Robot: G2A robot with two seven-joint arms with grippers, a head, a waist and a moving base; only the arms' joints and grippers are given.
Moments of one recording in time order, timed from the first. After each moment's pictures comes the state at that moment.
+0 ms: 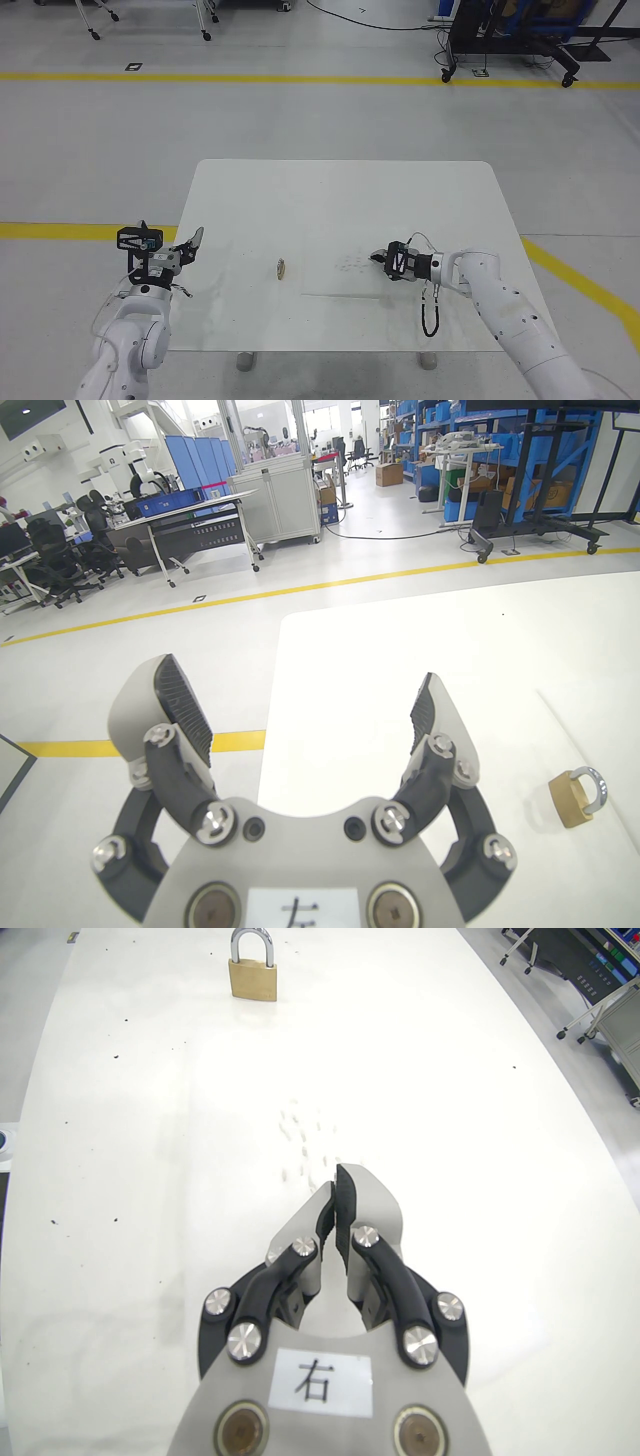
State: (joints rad) left arm 1.73 -1.15 -1.60 -1.80 1.33 0.00 0.00; right arm -1.23 -1.08 1.15 -1.23 -1.73 -0.90 -0.26
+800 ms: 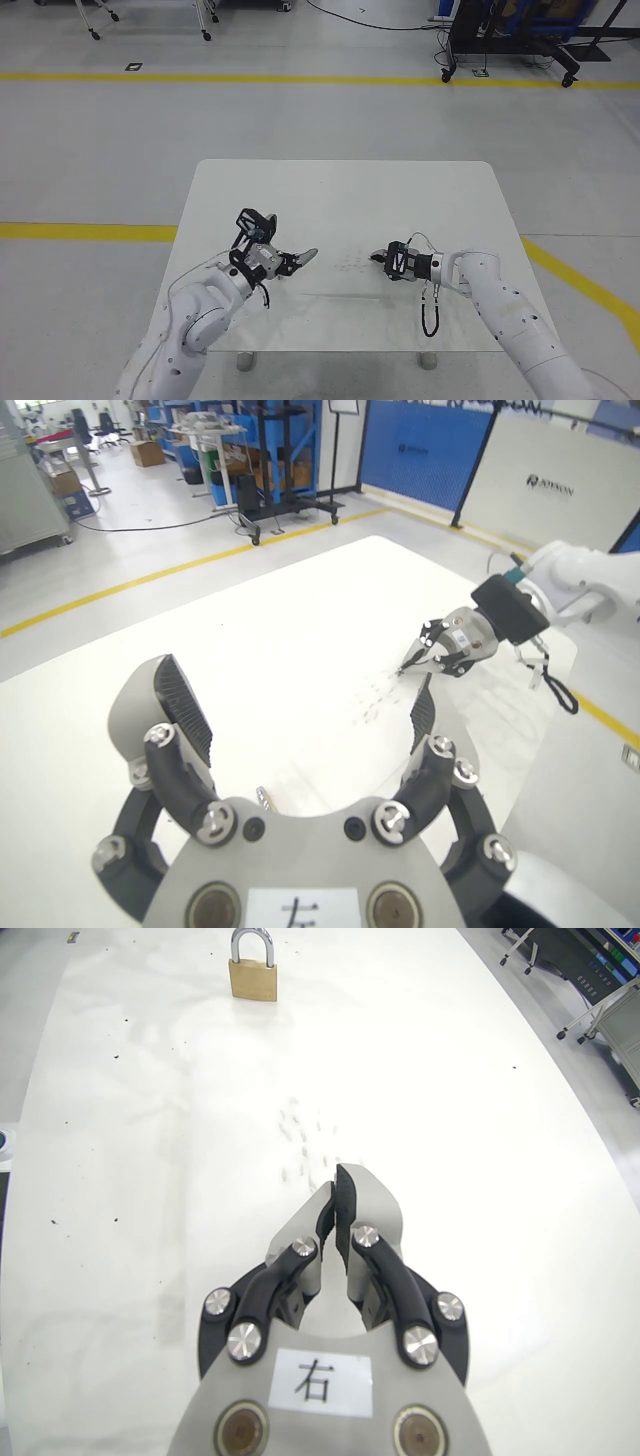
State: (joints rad) left arm 1.47 -1.18 -1.21 -1.83 1.18 -0.38 -0.32; right arm -1.23 -1.08 1.15 -1.23 -1.73 -0.90 -0.26
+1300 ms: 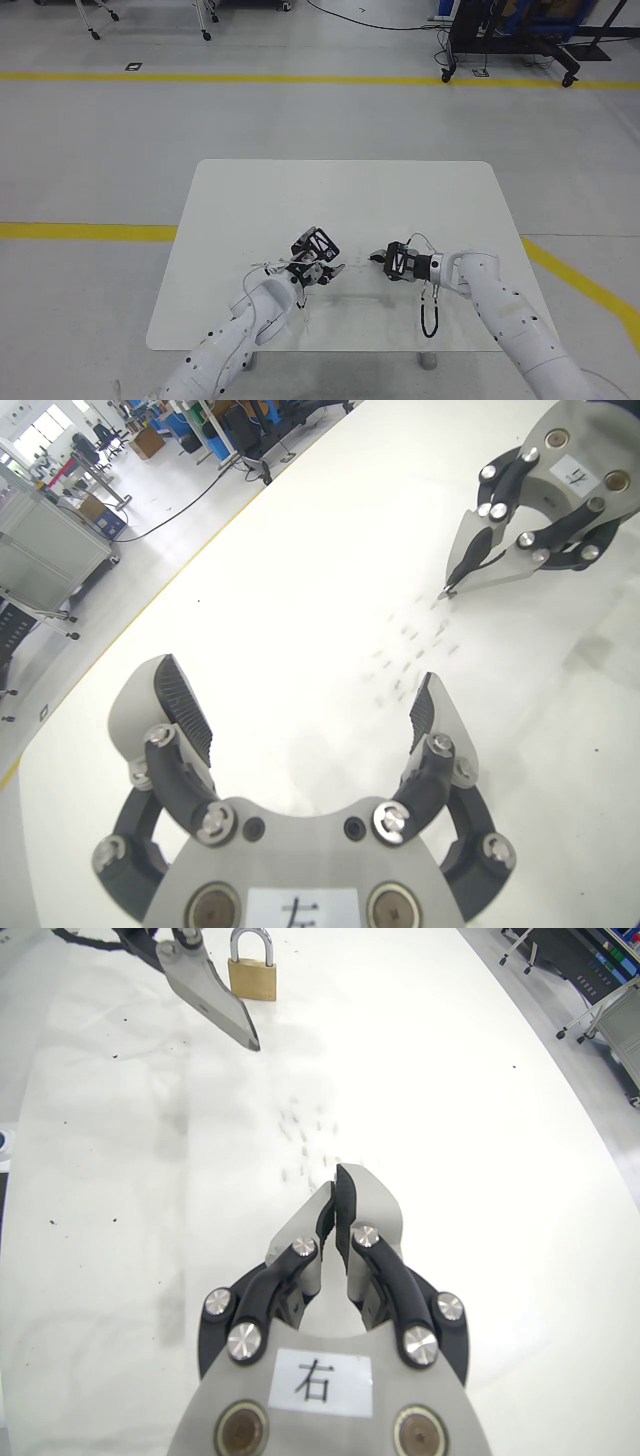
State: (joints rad) left arm 1.28 -1.25 -0.85 -1.54 1.56 -0.13 -0.26; right arm -1.24 -1.08 1.15 -1.24 -1.73 -0.89 -0.25
